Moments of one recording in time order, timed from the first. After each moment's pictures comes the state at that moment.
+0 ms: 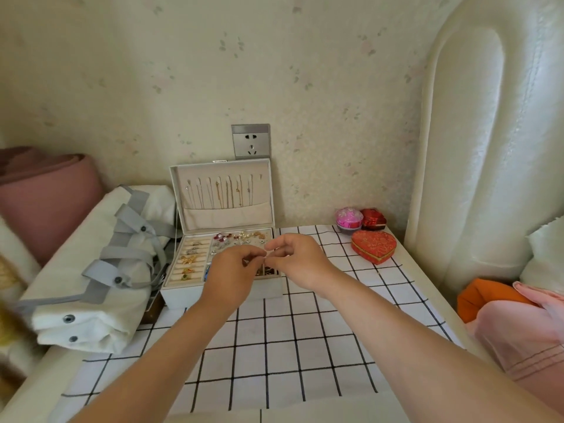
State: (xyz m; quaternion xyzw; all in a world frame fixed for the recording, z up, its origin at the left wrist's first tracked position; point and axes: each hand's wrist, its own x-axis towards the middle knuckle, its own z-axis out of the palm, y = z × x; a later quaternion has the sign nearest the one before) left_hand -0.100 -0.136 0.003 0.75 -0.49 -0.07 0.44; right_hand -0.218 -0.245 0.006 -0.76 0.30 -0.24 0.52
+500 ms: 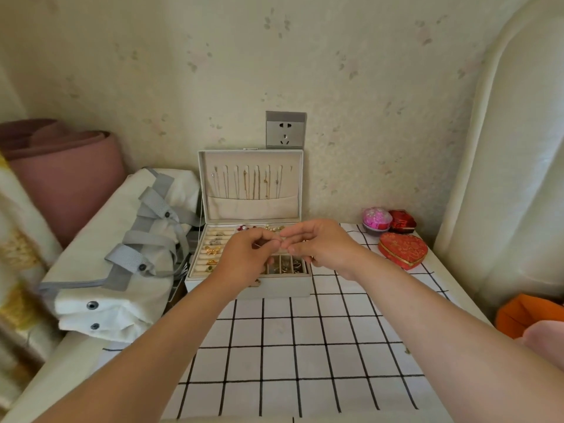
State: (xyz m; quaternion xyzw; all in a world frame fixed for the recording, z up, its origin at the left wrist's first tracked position) left_hand -0.055 -0.134 0.006 0.70 -0.43 -0.22 0.53; right_hand -0.195 -0.245 0.038 -0.74 0.27 -0.18 0.59
